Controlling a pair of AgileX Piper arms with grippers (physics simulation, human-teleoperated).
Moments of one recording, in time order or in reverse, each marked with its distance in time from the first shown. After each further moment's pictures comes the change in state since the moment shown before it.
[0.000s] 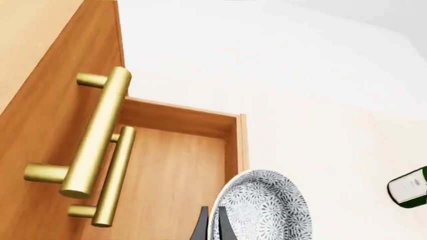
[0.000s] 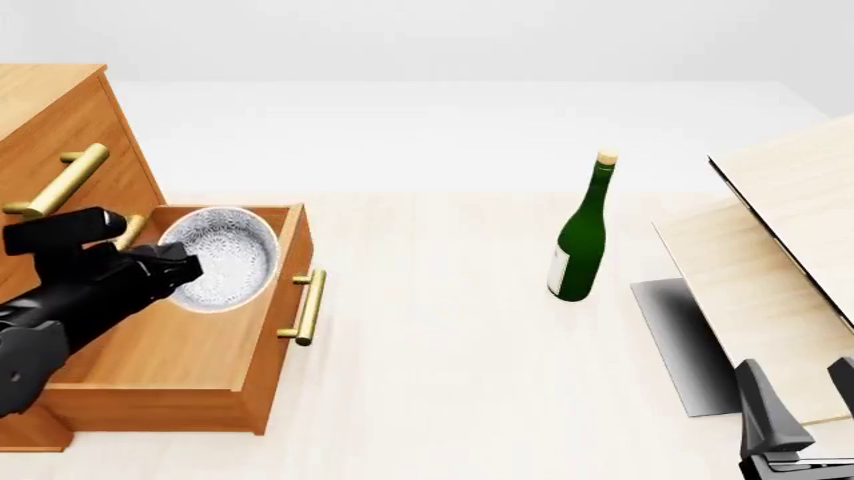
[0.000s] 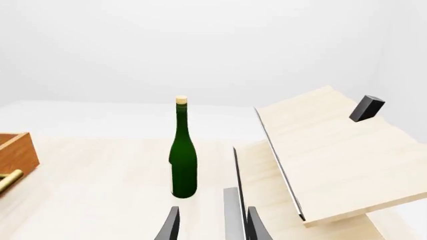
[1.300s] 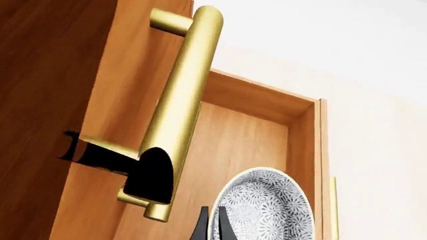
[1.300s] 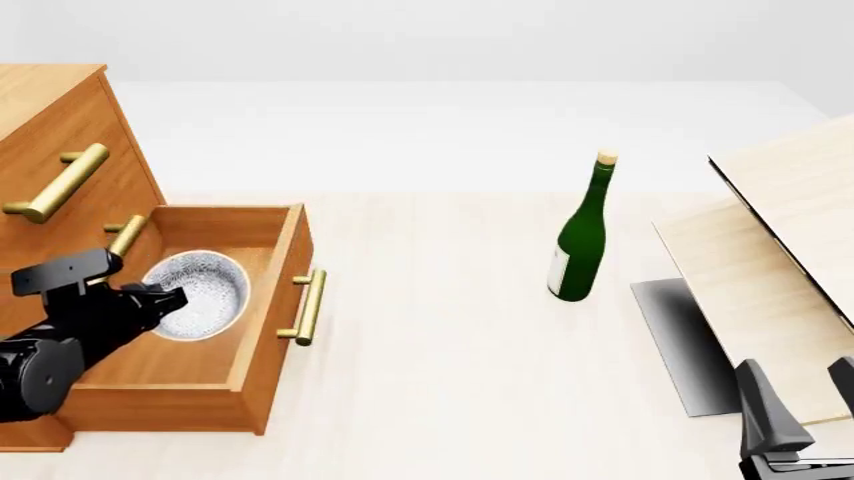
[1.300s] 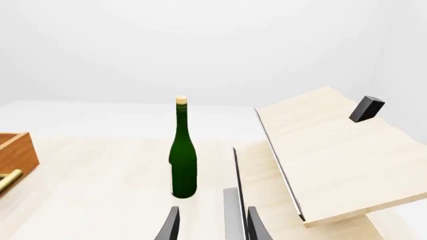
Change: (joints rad) left arm 0.175 0.240 0.083 -0.190 0.035; right arm 0.000 0.000 0.000 -0.001 -0.002
